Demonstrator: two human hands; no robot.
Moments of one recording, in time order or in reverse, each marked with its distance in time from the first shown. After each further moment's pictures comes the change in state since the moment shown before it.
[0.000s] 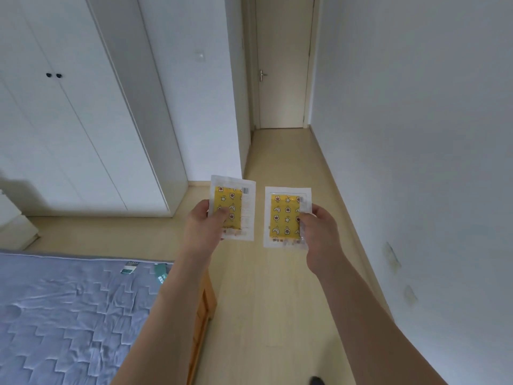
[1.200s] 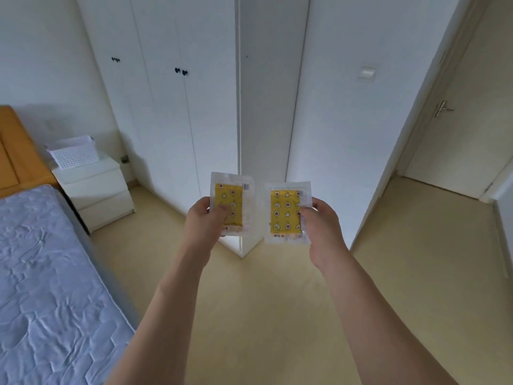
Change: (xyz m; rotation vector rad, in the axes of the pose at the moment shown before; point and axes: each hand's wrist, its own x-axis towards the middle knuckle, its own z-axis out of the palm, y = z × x) left_hand 0.708 -0.022 -0.133 -0.035 0.614 -0.057; right_hand 0.593 -0.022 0.587 -0.298 -0.616 0.026
